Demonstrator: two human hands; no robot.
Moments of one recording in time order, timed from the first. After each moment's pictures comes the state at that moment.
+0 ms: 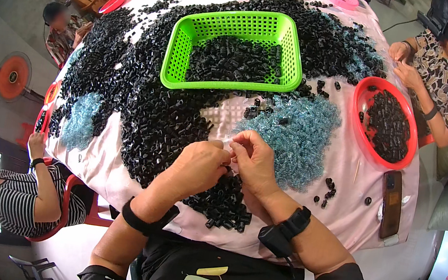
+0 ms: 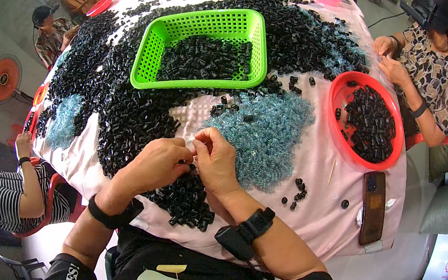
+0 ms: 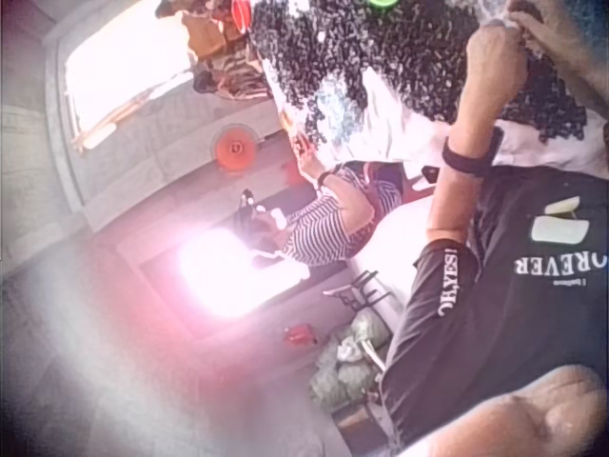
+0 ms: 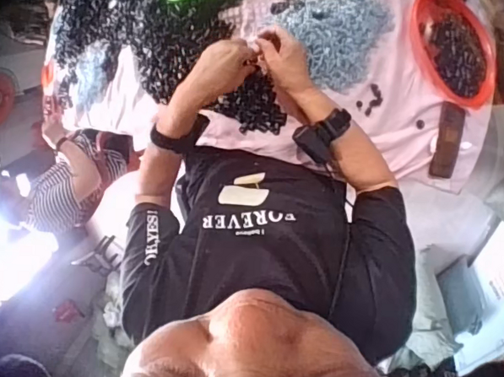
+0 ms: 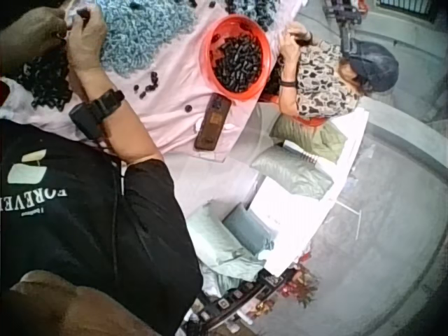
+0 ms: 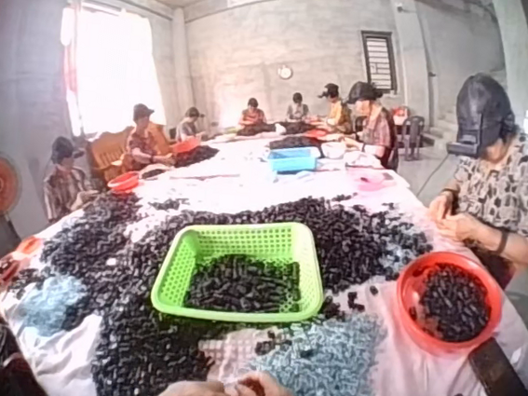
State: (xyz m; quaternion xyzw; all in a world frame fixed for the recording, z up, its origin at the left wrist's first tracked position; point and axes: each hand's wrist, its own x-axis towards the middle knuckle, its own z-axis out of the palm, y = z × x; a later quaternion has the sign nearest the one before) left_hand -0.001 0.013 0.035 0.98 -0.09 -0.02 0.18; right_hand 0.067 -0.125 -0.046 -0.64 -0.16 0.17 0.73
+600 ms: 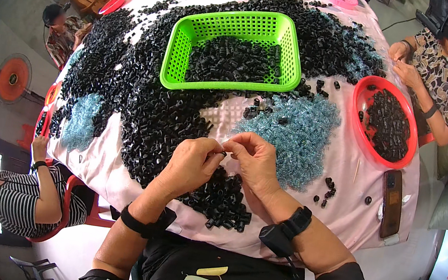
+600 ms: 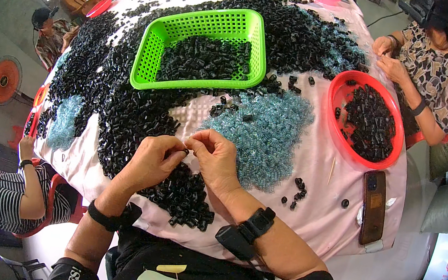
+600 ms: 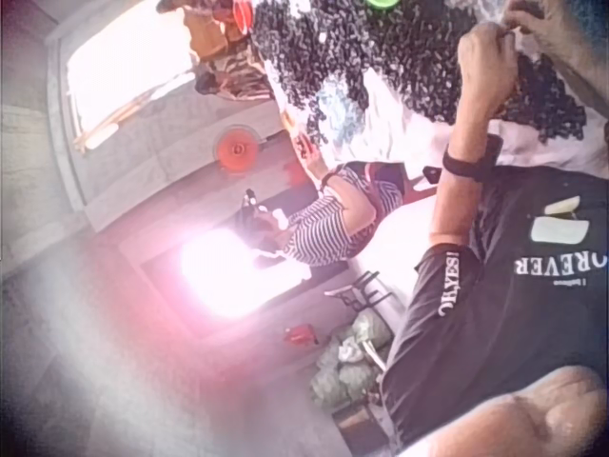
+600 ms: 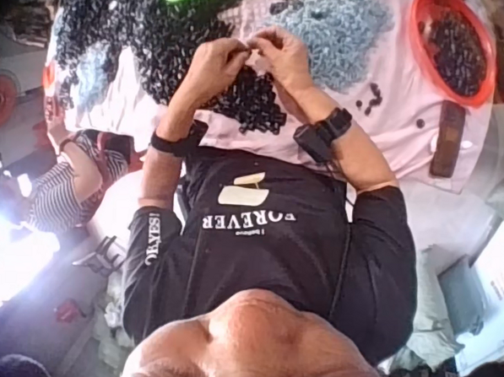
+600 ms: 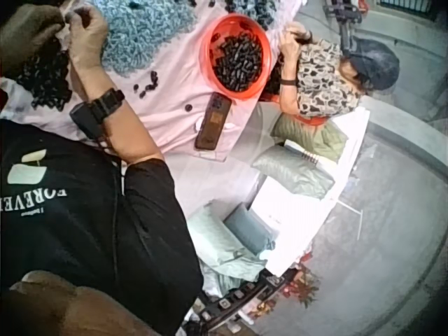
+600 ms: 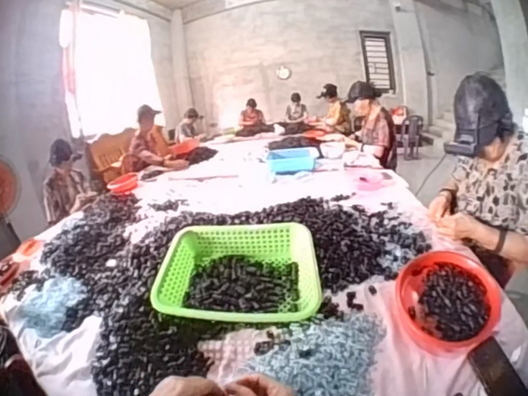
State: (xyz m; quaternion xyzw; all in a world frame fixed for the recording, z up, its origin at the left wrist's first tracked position) left_hand -0.008 0.016 0.030 0.95 0.04 0.04 0.31; right_hand 0.066 -0.128 -0.038 -0.55 -0.13 0.22 0.79
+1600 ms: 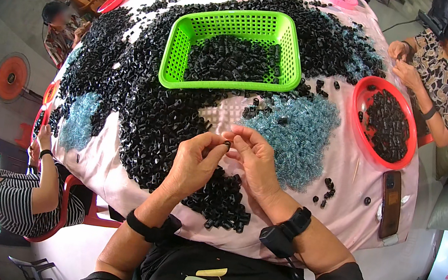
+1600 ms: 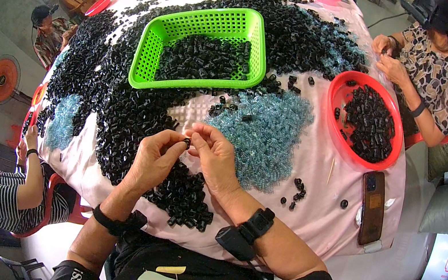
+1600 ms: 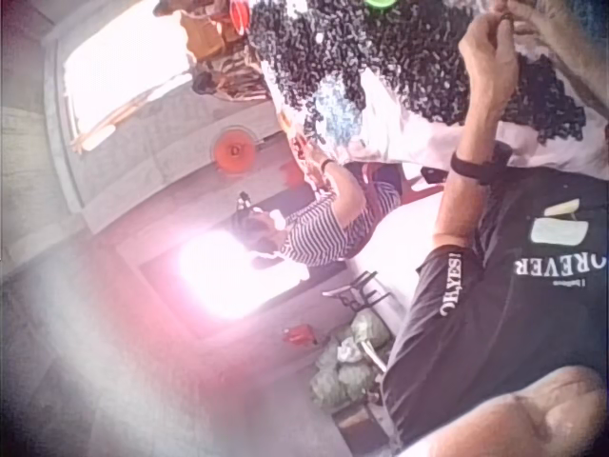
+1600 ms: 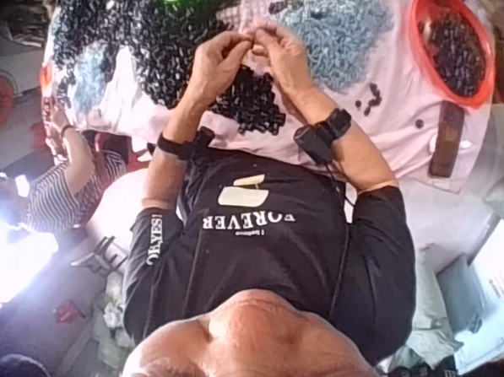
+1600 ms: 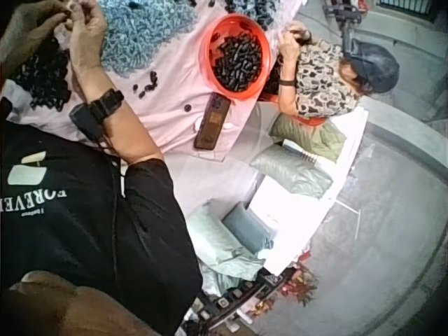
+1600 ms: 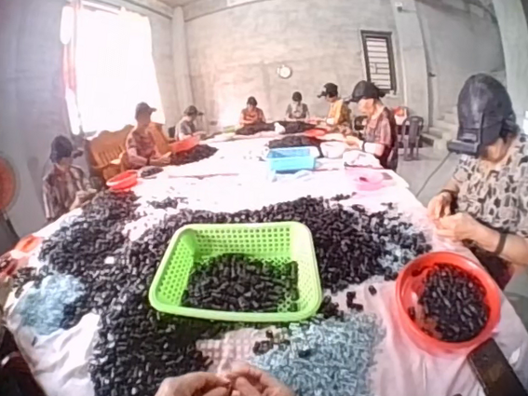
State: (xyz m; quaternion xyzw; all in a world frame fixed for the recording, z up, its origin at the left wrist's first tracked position) left_hand -0.008 0.000 0.026 0.84 0.15 0.07 0.51; right_hand 0.065 -0.131 -0.026 -0.42 -0.07 0.30 0.85
